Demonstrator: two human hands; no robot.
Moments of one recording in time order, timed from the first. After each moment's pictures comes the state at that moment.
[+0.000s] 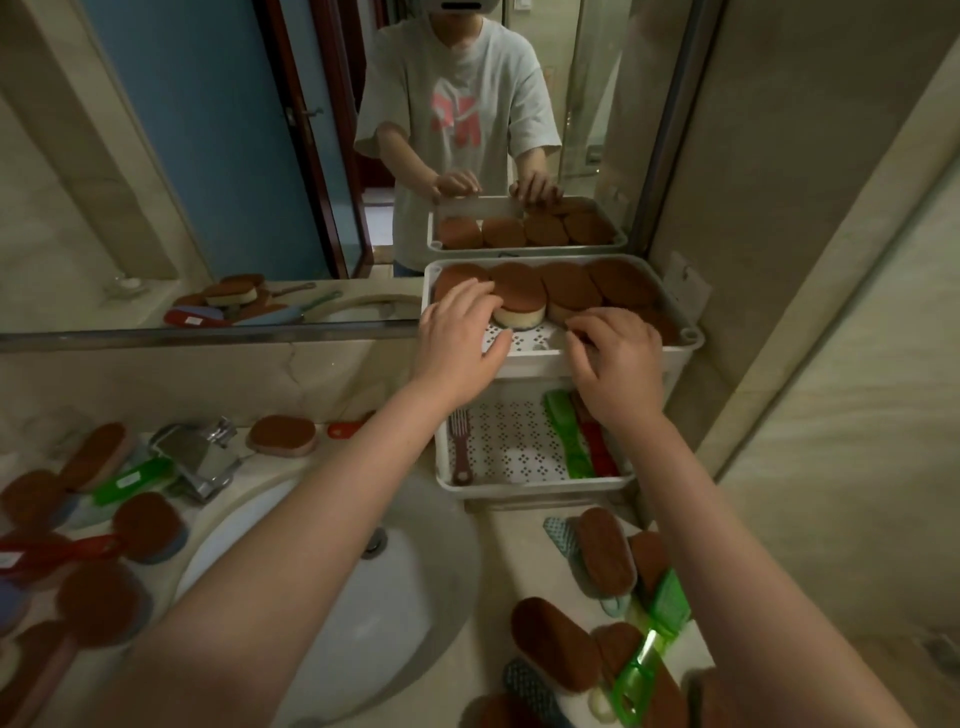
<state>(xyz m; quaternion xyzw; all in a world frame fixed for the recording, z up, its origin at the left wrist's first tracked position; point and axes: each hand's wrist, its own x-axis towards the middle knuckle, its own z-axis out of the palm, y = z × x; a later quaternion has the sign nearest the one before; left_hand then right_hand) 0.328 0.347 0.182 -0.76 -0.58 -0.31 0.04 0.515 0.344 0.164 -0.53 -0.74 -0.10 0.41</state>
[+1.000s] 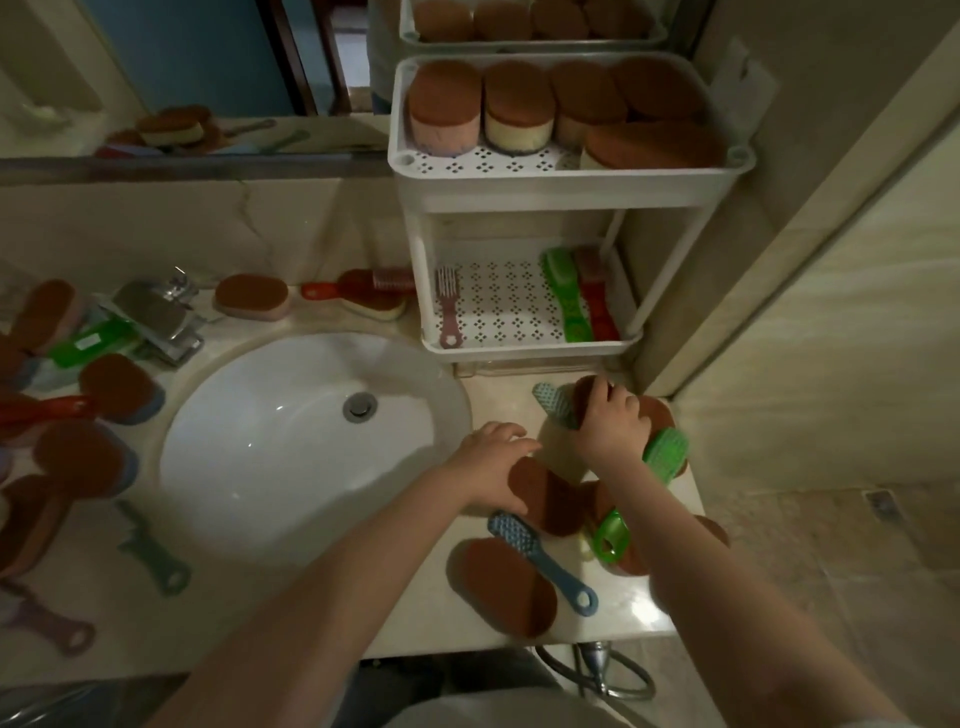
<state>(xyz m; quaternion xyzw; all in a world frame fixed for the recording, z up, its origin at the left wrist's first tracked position) 0.373 0.217 -0.027 -0.80 -0.52 0.07 -0.30 0.542 0.262 -0.040 -0.75 -0.65 0.11 -0.04</state>
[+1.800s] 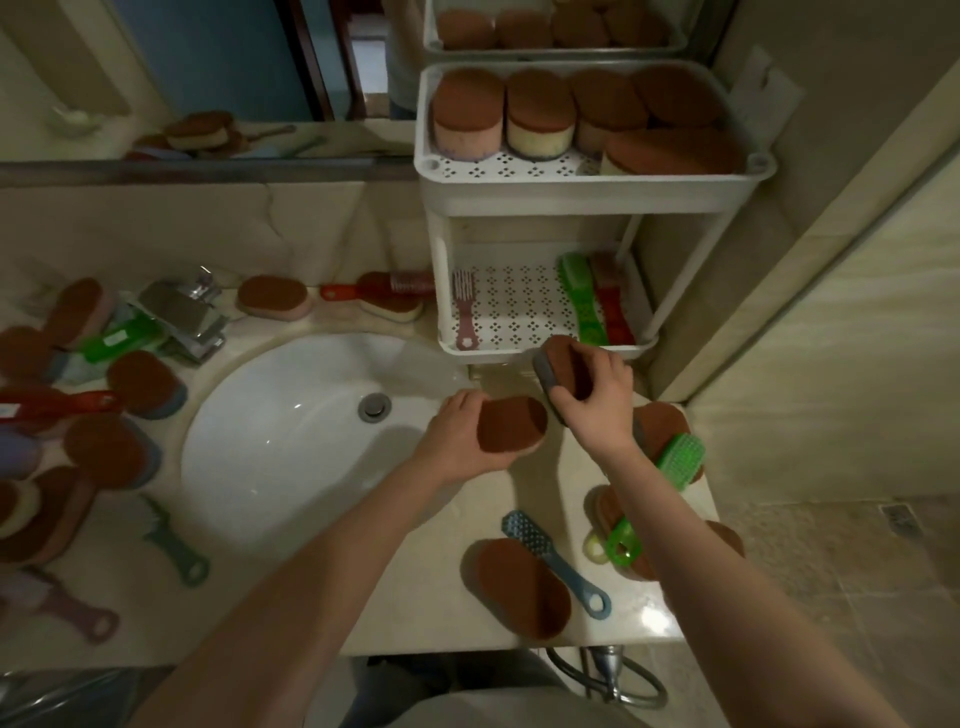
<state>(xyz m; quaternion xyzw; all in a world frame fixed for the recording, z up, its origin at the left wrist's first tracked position) 0.332 0.226 -0.024 -0.69 -0.64 -0.14 -0.30 0.516 0.261 -0.004 -0.65 -0.65 0.24 0.31</state>
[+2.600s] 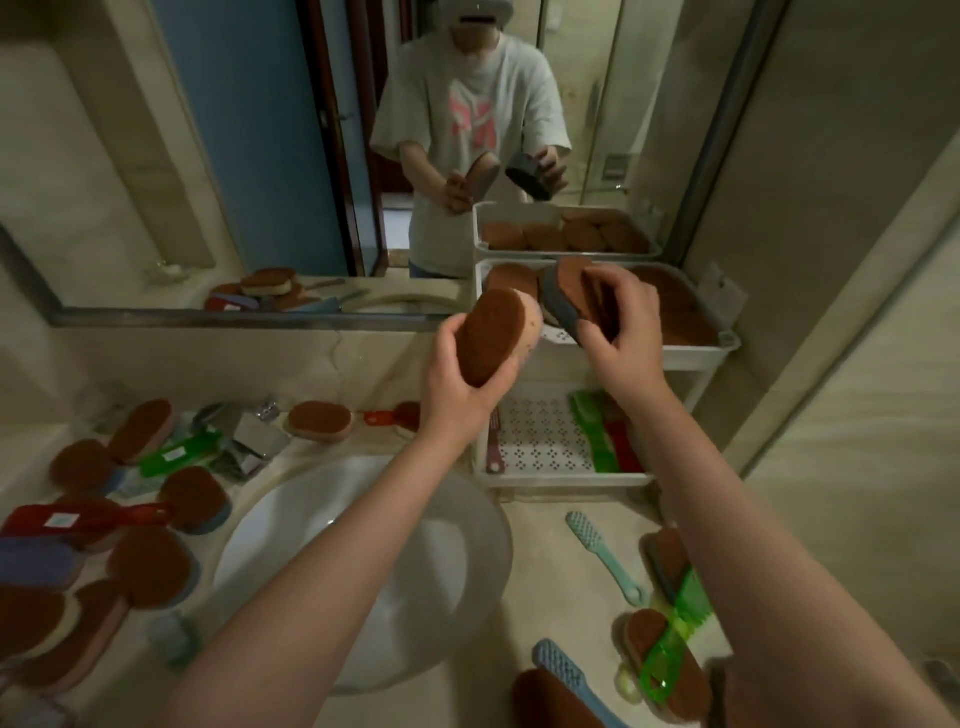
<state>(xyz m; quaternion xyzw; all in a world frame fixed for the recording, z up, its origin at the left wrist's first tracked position) 0.287 0.268 0.158 -0.58 -0.55 -0.57 -0.20 0.466 0.321 0.198 -0.46 -0.73 0.06 0.50</state>
